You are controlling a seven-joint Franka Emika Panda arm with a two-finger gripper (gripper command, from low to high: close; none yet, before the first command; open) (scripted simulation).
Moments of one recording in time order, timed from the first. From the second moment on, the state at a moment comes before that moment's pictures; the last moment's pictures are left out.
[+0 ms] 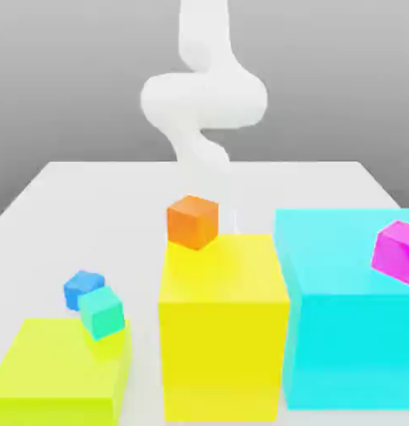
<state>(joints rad) -0.07 -0.73 0.00 -2.36 0.00 2.35 0.91</state>
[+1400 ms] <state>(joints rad) -0.75 0.12 -0.02 -2.93 0.02 3.06 1.94</state>
